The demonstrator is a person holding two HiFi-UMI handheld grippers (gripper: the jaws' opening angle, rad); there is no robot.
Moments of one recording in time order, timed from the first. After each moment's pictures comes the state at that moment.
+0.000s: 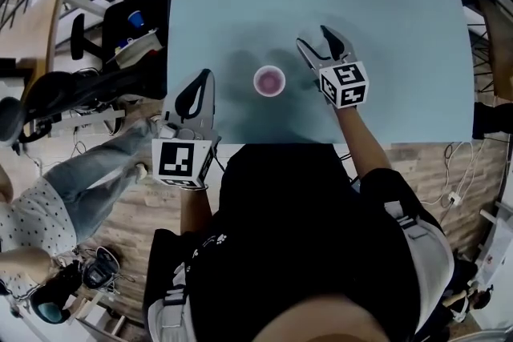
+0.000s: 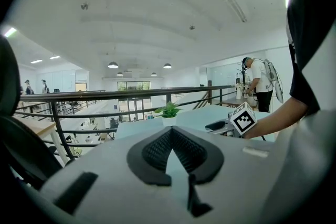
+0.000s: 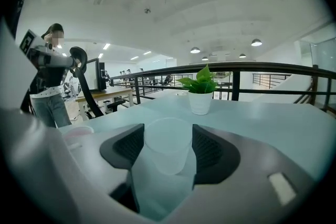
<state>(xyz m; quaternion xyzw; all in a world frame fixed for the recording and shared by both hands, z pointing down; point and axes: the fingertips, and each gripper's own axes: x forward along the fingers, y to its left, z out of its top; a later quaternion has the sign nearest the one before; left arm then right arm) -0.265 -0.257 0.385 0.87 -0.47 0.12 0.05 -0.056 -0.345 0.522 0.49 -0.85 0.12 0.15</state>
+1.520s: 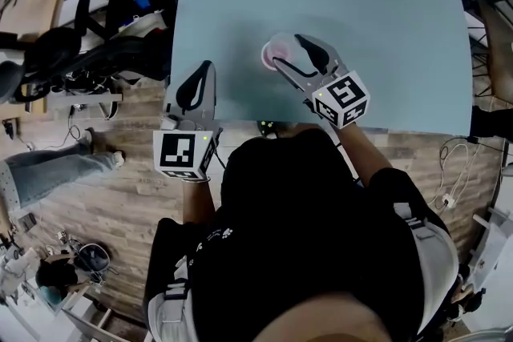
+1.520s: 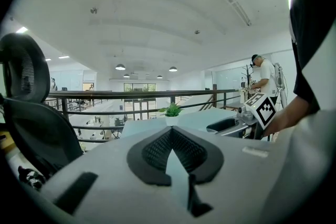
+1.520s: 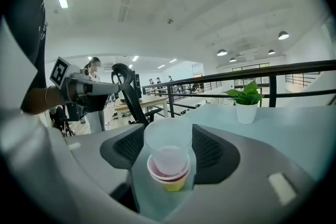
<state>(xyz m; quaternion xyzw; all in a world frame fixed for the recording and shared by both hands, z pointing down) -0.288 -0.196 0.384 0.86 -0.50 0.10 0.06 -0.156 -0.229 0.456 0.34 -0.93 0.11 0.10</state>
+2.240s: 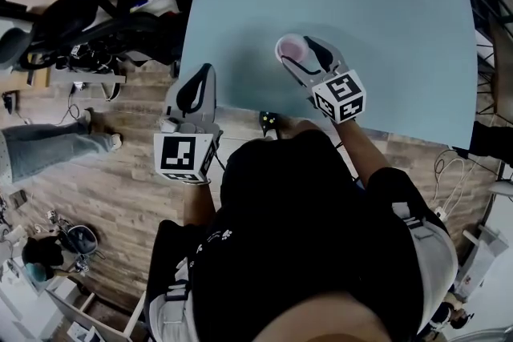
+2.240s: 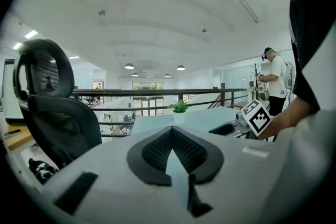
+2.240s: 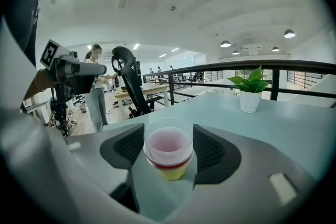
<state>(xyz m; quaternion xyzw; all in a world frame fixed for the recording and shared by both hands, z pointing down) -0.326 -0.162 0.391 0.83 -0.54 0.10 0.07 -0.173 -0.222 0.503 0.33 -0.92 0.11 0.17</state>
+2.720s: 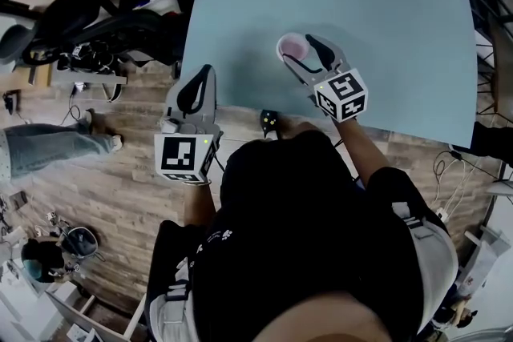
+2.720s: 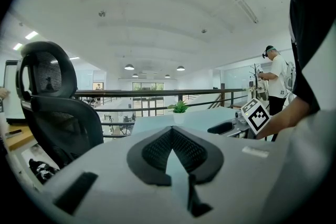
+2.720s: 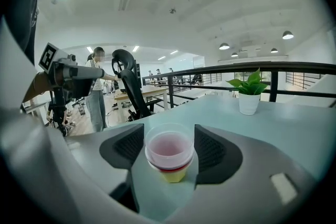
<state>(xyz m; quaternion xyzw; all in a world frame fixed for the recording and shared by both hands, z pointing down) -0.331 -0.151 0.391 0.83 -0.54 0.10 0.07 -0.174 -0.219 0.497 0.34 -0.92 0.11 0.16</state>
